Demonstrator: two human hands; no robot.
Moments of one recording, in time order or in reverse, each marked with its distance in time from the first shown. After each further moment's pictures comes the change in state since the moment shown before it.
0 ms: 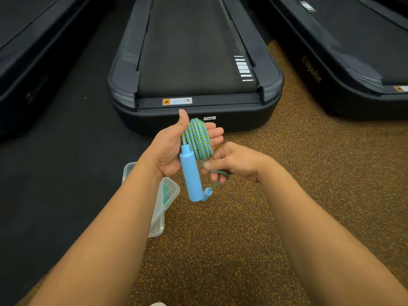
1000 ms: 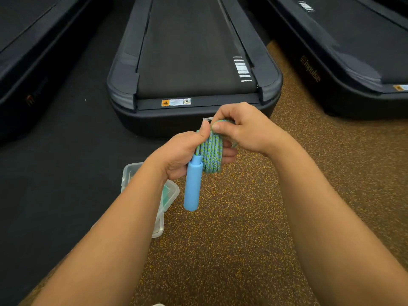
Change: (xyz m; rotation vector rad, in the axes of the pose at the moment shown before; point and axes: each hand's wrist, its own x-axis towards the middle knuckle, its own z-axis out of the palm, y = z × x) left_hand 0.005 -0.009 0.018 0.242 -0.062 -0.084; right_hand -0.021 -0.057 -0.025 -0.433 0.451 -0.344
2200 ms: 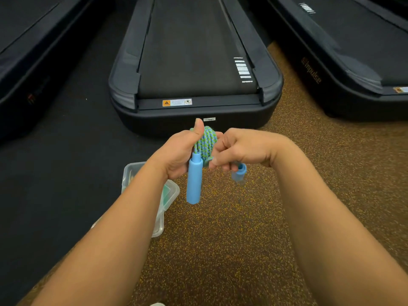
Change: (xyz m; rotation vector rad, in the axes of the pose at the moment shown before) left_hand -0.002 -0.001 -0.007 0.033 0.113 0.055; right_hand -0.013 -0.006 0.003 0.087 -0.547 0.254
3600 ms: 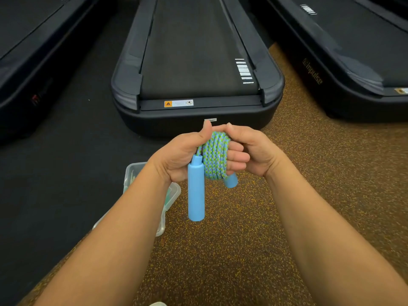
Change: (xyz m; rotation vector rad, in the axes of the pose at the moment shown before) left_hand -0.003 0.002 0.001 -0.152 -0.312 -0.006; right_hand 0.005 0.032 0.015 0.947 0.064 -0.314
